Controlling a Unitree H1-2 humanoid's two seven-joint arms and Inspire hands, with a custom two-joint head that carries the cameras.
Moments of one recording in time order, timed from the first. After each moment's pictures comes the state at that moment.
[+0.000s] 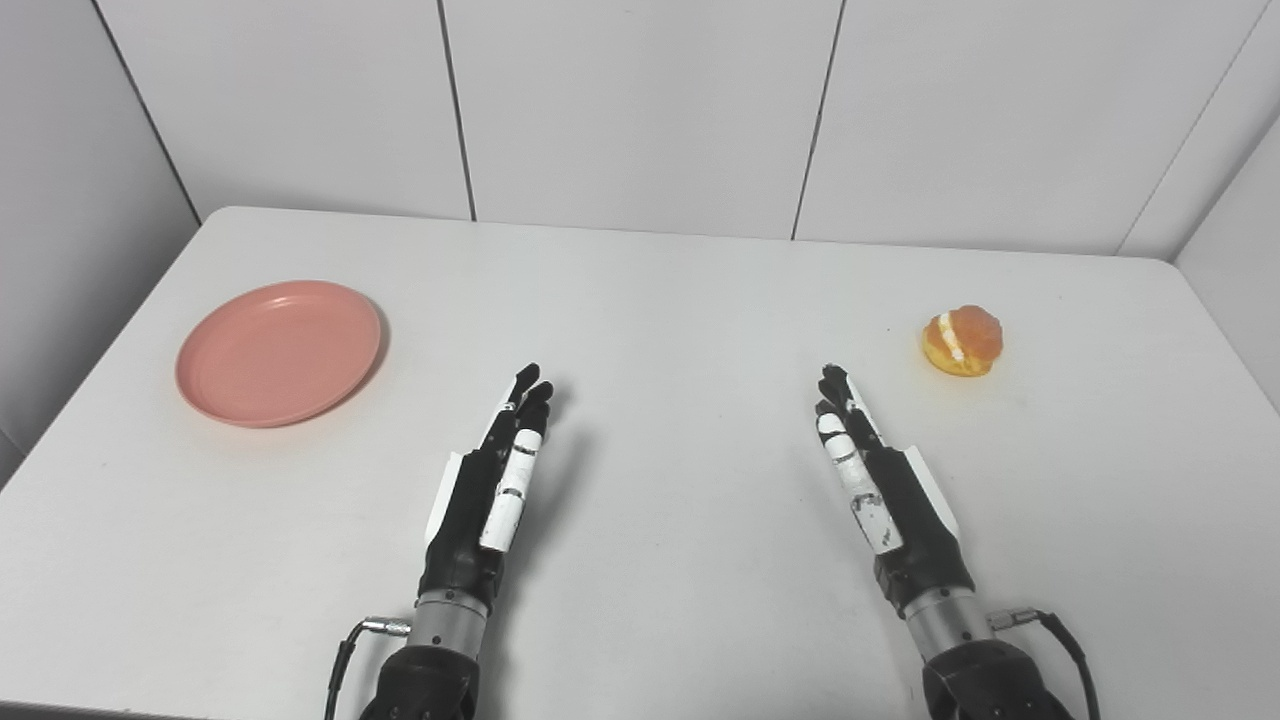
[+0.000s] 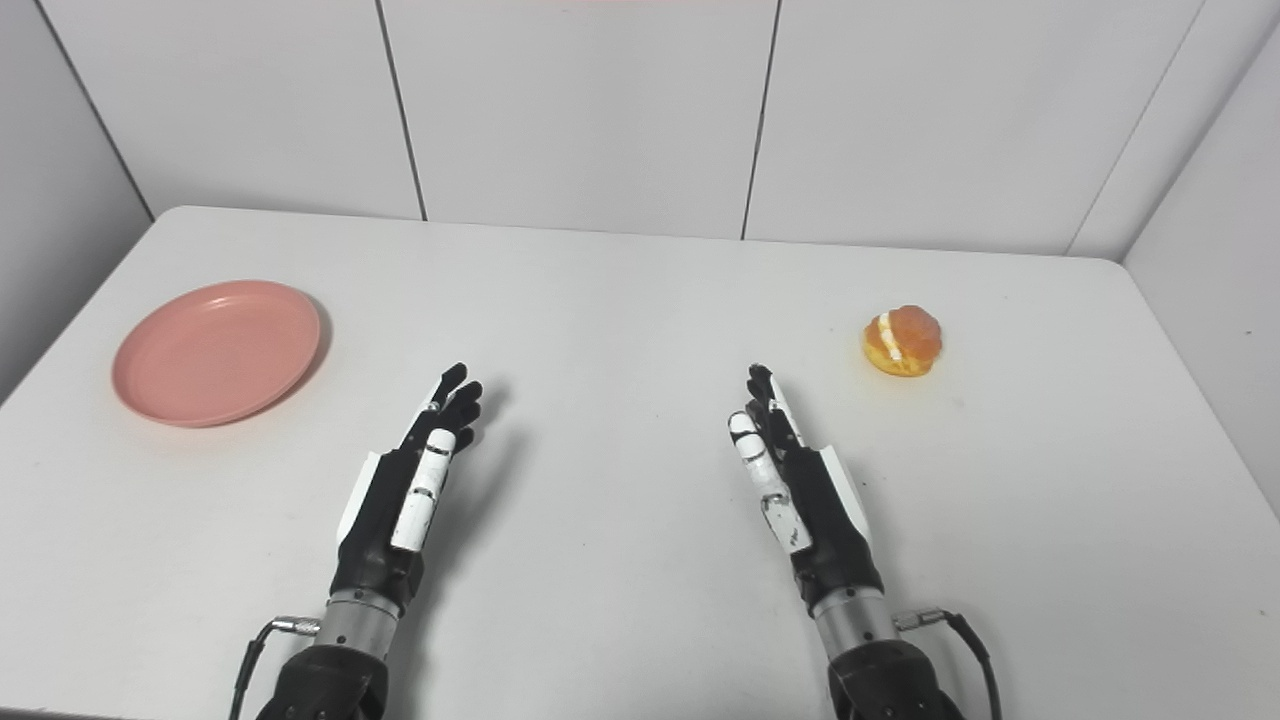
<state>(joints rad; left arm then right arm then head) 0.10 -0.07 -0.06 -0.25 0.16 0.10 -0.03 -0.04 -0.03 0.16 -0.26 -0.13 0.25 0.12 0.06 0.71</state>
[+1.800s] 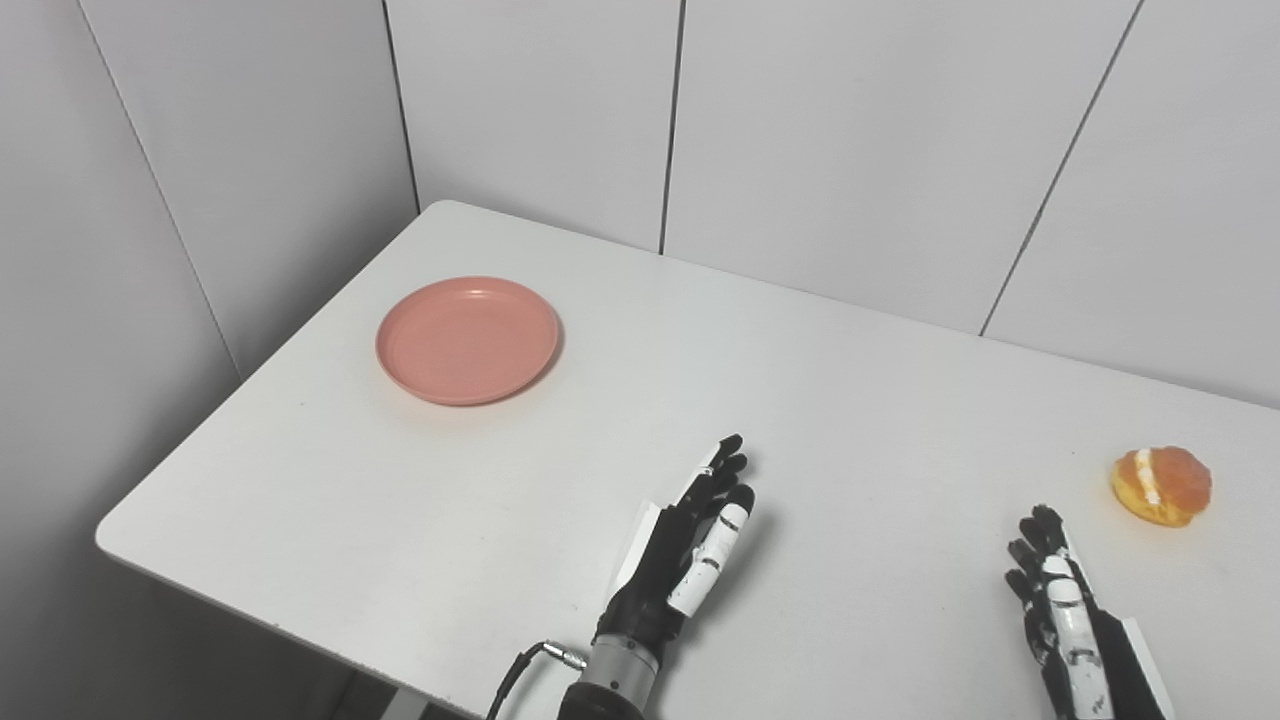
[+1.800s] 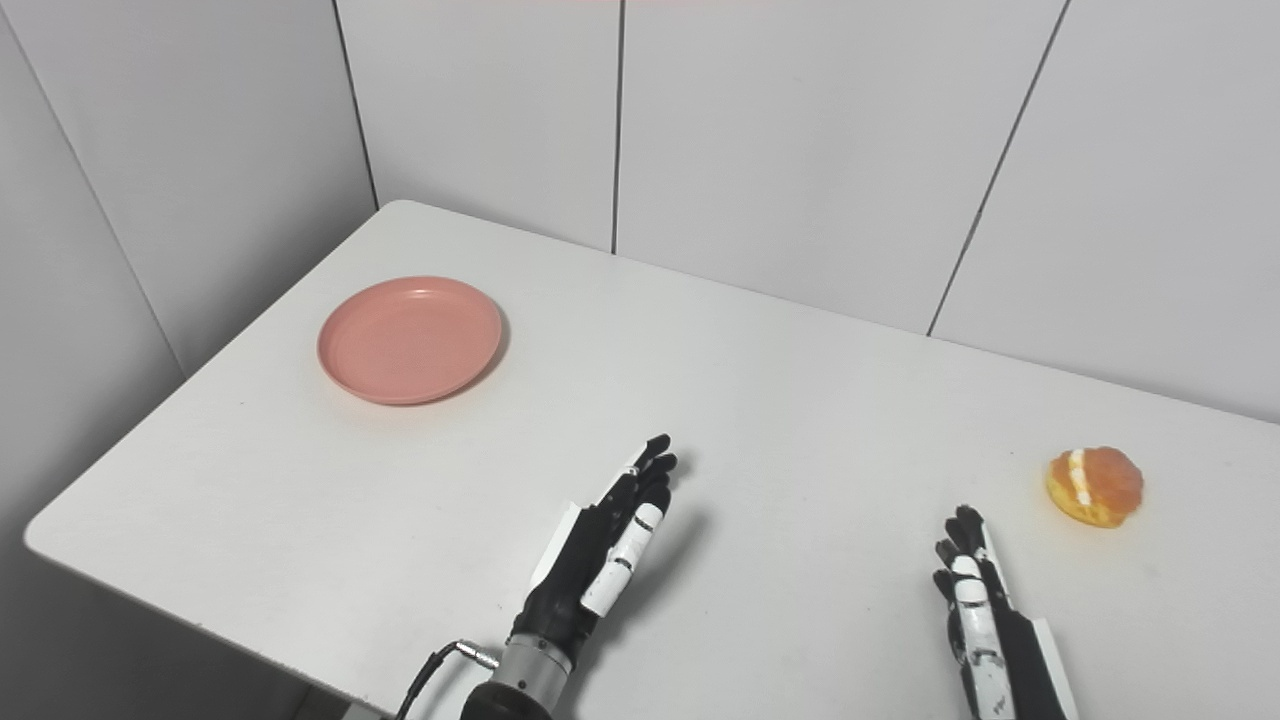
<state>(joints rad) 0.11 -0.13 -0.19 -0.13 0.29 0.02 0.12 -0.03 -0.10 0.07 -0.14 0.07 0.14 0.19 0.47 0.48</state>
